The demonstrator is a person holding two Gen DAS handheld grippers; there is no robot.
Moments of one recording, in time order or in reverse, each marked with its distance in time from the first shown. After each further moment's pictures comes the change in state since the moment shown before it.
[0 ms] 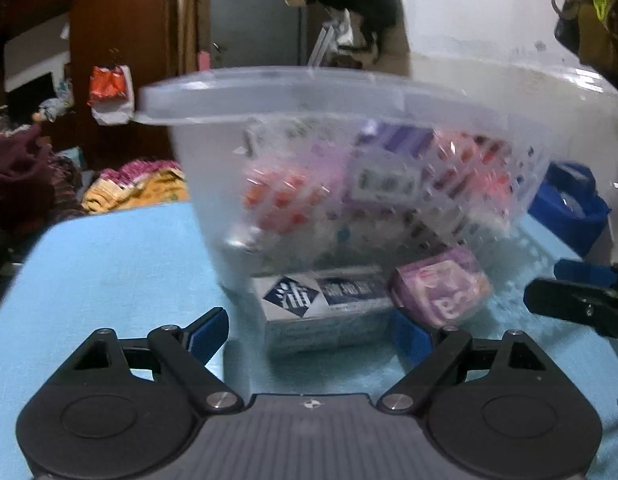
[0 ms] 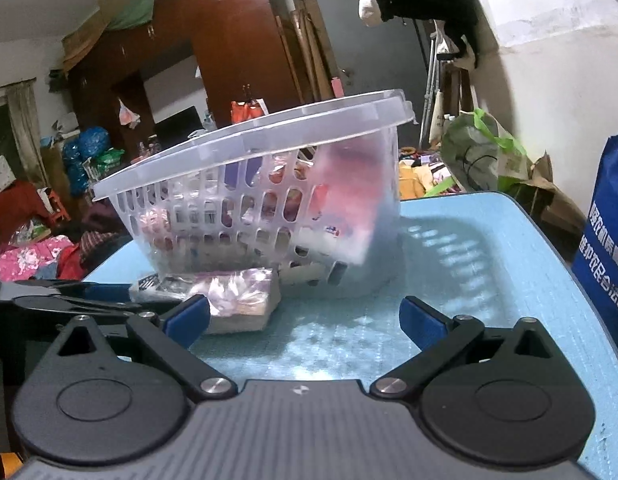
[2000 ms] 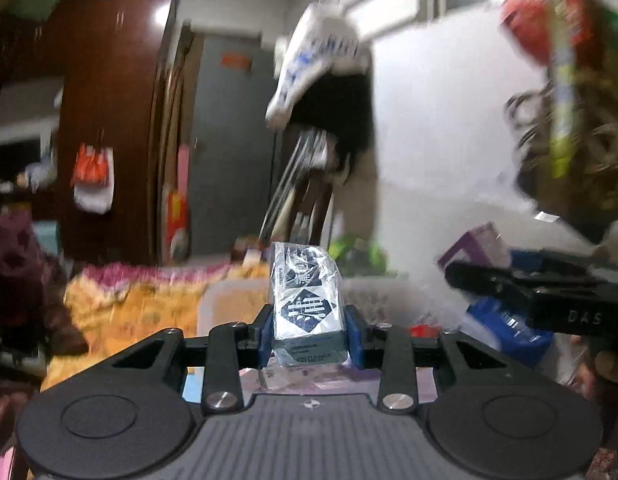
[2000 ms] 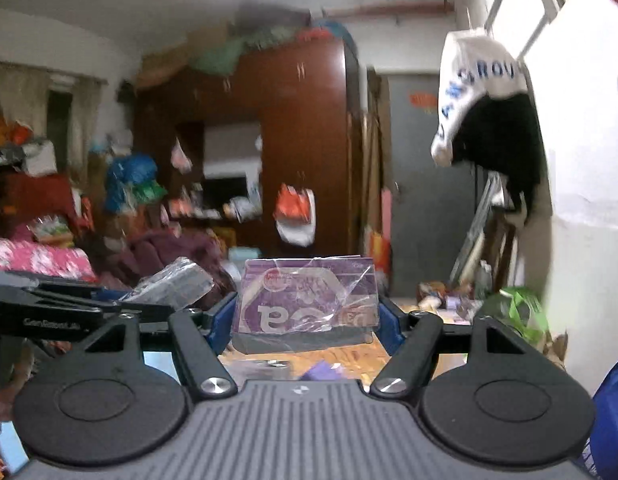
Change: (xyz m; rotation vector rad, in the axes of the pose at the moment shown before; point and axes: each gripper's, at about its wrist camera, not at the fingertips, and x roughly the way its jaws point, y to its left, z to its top) left arm -0.076 0.027 0.116 -0.046 -0.286 -0.113; right arm -0.010 0.075 0.135 -0.292 -0.248 0.038
